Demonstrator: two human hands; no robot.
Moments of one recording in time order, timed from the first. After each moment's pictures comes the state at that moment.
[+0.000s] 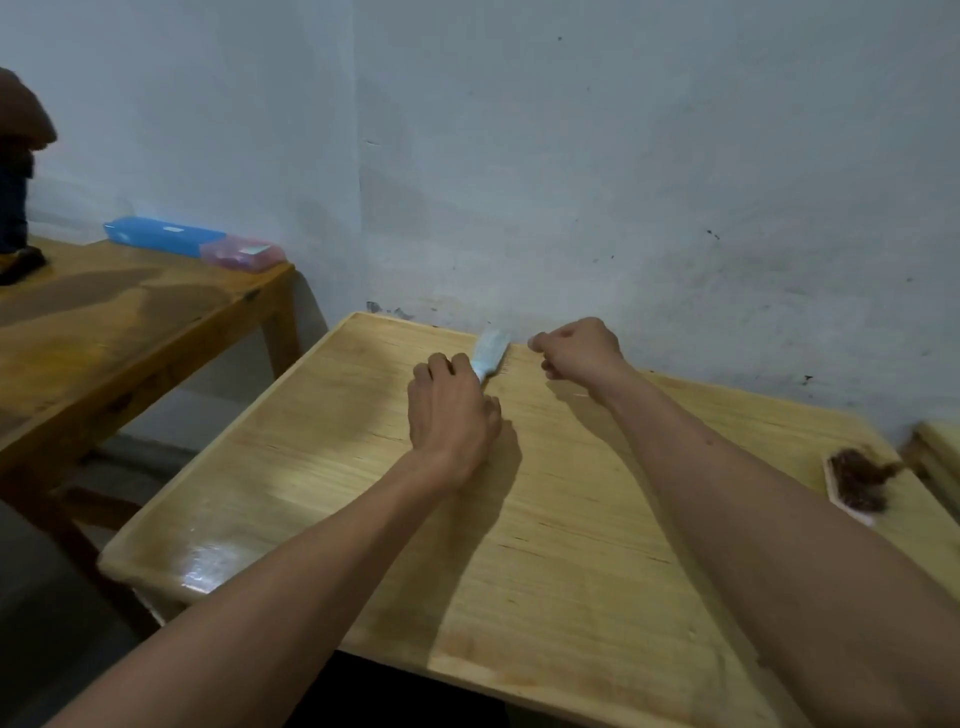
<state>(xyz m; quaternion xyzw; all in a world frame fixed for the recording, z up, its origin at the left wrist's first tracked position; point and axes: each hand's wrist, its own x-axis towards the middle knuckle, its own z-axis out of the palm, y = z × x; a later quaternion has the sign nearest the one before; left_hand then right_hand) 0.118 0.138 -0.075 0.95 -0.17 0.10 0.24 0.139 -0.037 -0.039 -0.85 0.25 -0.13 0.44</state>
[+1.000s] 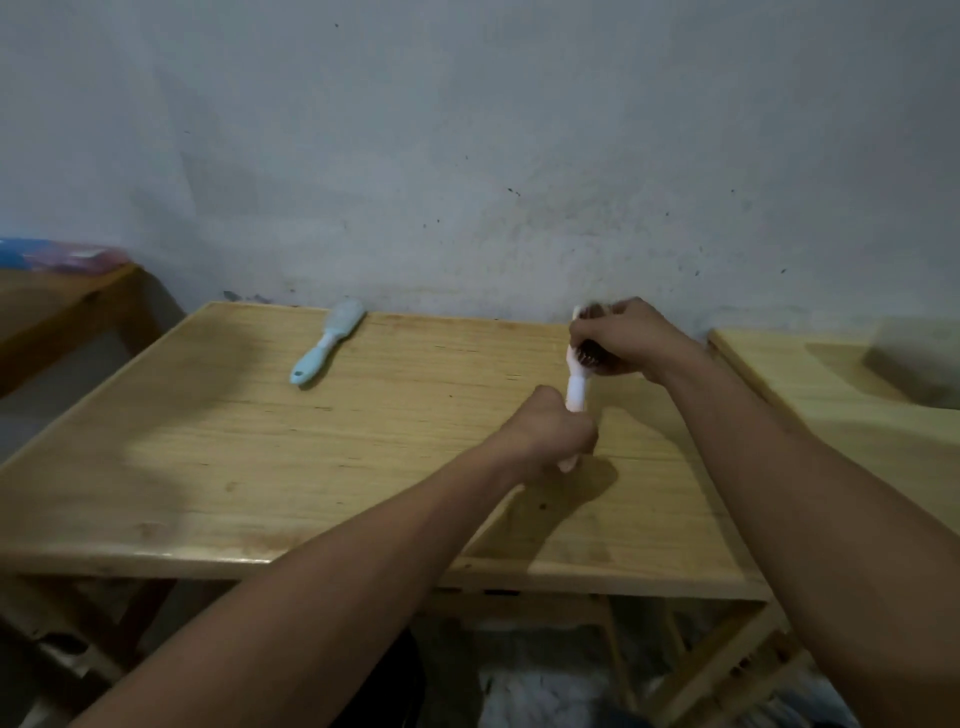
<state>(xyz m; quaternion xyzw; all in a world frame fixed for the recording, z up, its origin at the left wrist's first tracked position) -0.080 -0.034 -0.053 0.80 -0.26 -0.33 0.43 -0.097 -0.182 0.000 -0.81 0.35 -0.14 0.46</state>
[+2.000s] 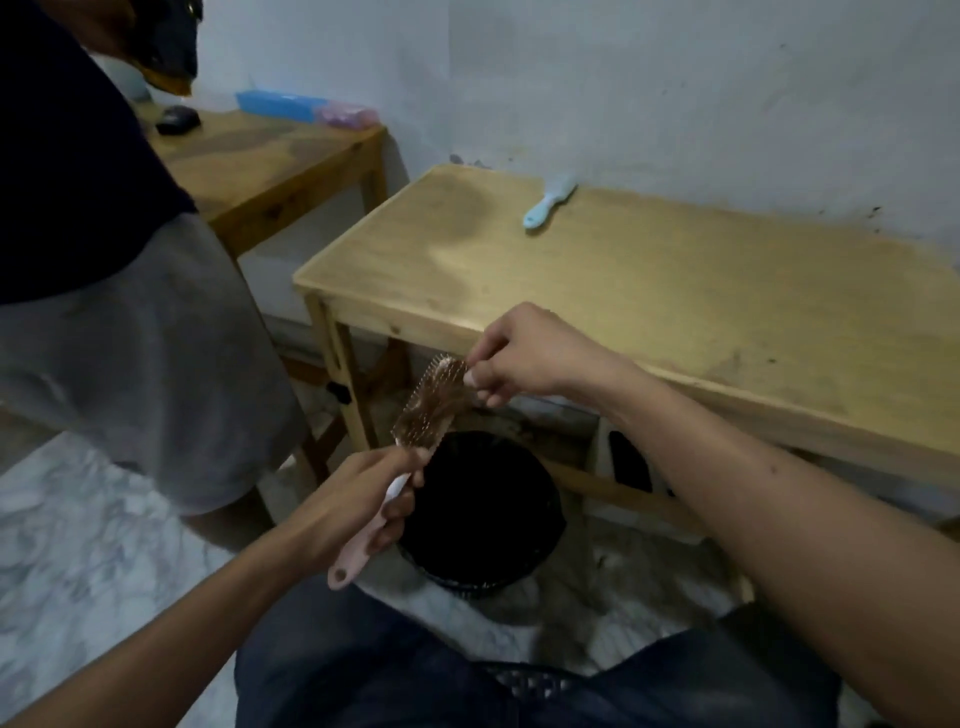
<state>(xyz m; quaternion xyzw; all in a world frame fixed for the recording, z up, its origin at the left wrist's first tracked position) -0.141 0.377 -0.184 0.70 -0.06 -0.32 0.63 -0.100 0.155 -0.094 -0.89 0.03 0.10 0.45</state>
